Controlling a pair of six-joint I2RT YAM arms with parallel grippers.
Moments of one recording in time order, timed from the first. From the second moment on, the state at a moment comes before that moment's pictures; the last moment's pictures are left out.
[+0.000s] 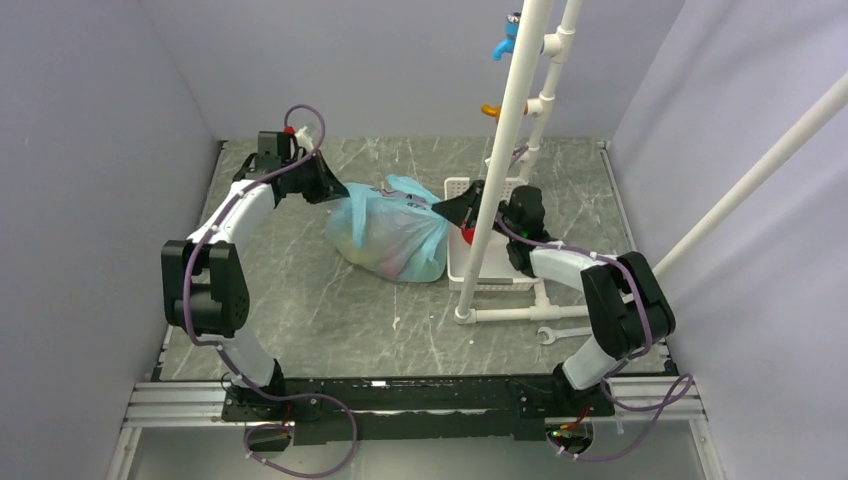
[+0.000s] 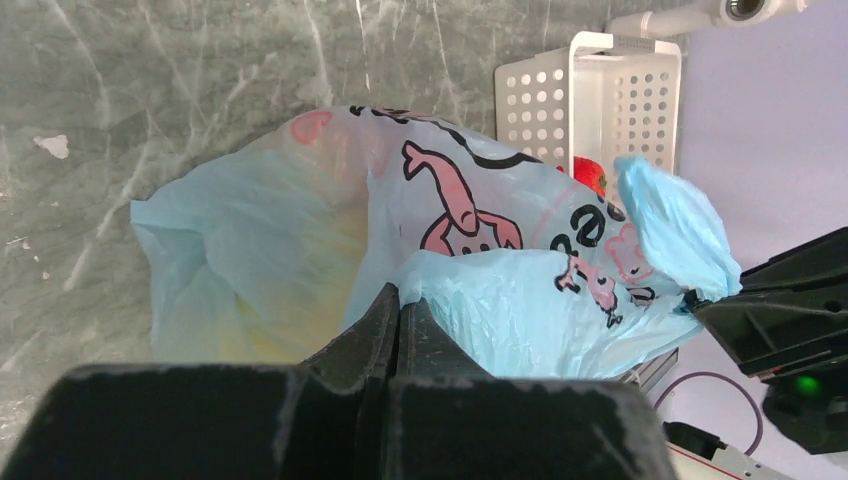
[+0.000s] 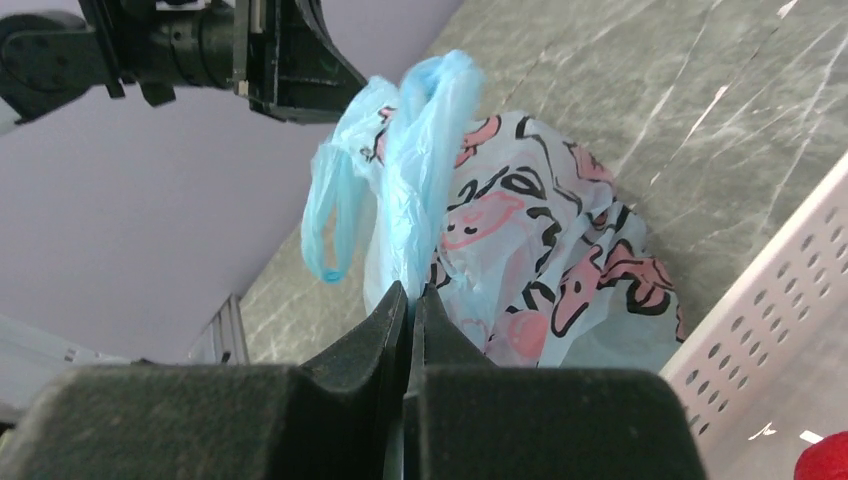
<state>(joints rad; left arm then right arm) -0.08 1.71 1.35 -0.38 0.58 -0.46 0.37 1.60 0.81 0.74 -0.64 0.67</state>
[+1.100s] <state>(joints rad) -0.09 1.71 1.36 -0.38 0.63 -0.44 0.44 2.12 1.95 -0.66 -0.54 0.10</state>
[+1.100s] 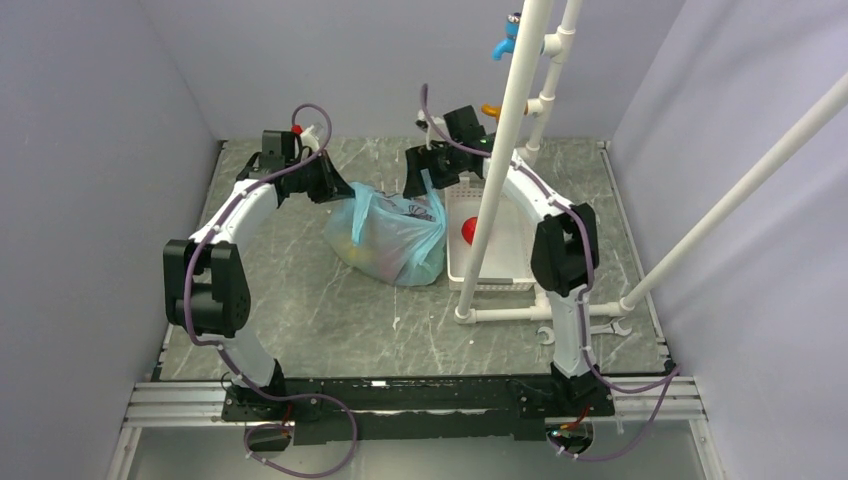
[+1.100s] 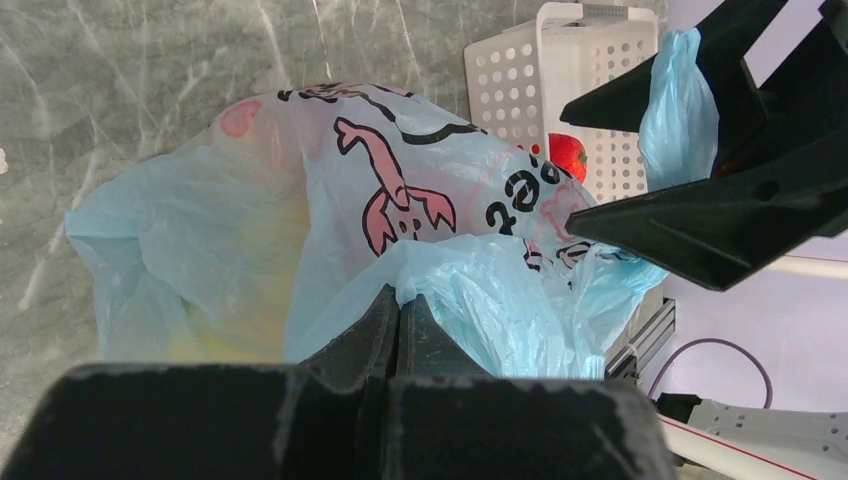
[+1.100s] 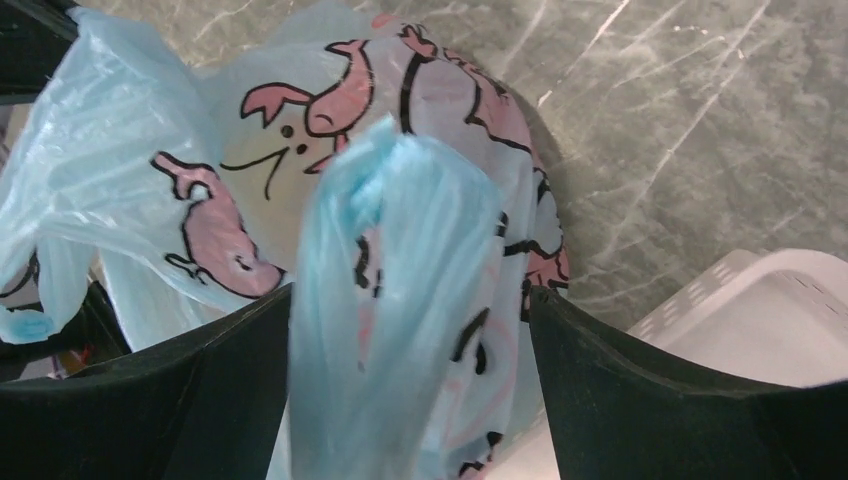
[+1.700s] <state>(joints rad) -0.09 1.71 1.37 -0.39 0.60 -0.41 0.53 2.05 1.98 -0.79 -0.30 0.04</state>
